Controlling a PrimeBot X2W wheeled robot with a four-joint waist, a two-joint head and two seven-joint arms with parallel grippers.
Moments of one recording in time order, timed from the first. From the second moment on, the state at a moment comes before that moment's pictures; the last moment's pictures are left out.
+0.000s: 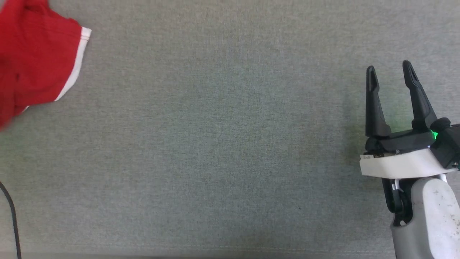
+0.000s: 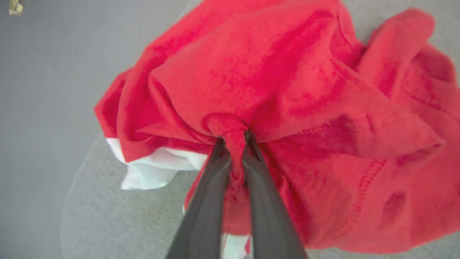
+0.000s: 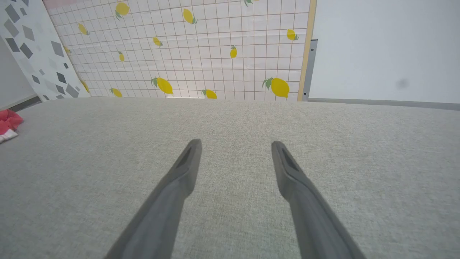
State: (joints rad) left arm -0.55 0.52 0.25 0.10 -0.44 0.24 0.82; right arm -0.28 -0.05 -0.02 -0.03 0.09 0.13 -0.26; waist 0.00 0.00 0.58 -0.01
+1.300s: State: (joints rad) left arm -0.83 0.13 -0.34 0.30 -0.33 -0.10 -0.01; right arm -0.03 -0.05 -0.02 0.02 0.11 0.13 -0.26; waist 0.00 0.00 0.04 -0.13
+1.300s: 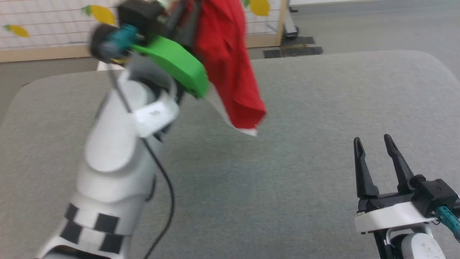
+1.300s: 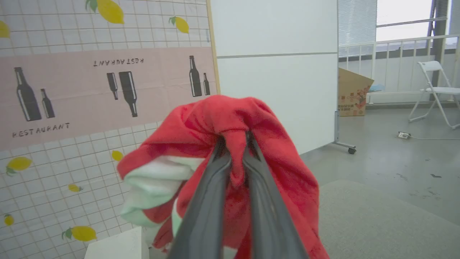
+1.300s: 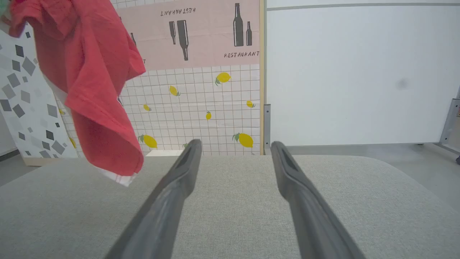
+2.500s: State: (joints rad) left arm -0.55 0.09 -0.41 0.45 -0.50 -0.09 -0.08; right arm -0.04 -0.05 -0.01 0.02 0.12 0.13 -0.26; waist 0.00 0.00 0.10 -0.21
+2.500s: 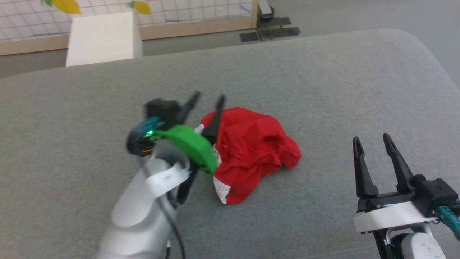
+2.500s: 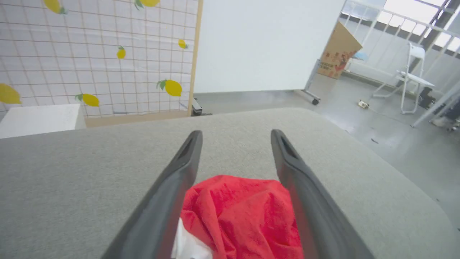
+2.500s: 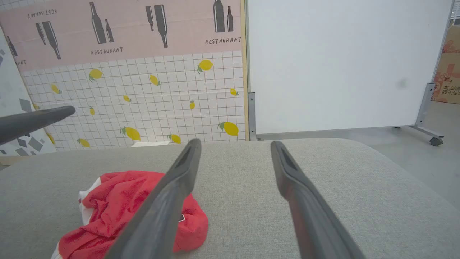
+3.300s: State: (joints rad) left arm -0.12 0.14 -0.08 0.18 -0.36 -0.08 -0.26; right arm 0.00 -0.05 -0.04 0.02 0.11 0.13 -0.26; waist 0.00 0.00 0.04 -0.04
